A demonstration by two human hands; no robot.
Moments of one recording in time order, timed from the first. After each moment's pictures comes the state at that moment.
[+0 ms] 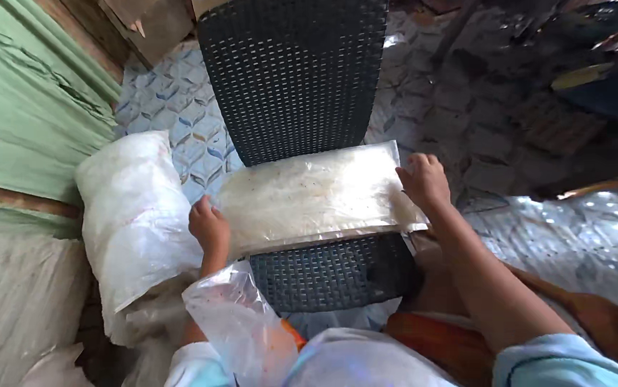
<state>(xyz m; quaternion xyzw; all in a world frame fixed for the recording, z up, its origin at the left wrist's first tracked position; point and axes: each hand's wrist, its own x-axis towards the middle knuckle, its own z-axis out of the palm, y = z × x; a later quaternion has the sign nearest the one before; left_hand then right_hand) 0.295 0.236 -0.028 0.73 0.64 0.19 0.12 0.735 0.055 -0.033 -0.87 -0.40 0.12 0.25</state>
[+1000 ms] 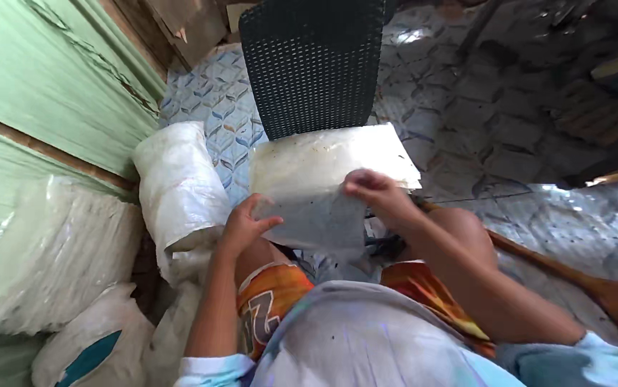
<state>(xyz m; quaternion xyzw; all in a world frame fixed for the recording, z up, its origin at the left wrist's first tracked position) 0.244 0.065 0.080 0.81 0.41 0.18 0.37 0.543 -0.047 0.059 -0.48 -0.50 0.43 0.58</state>
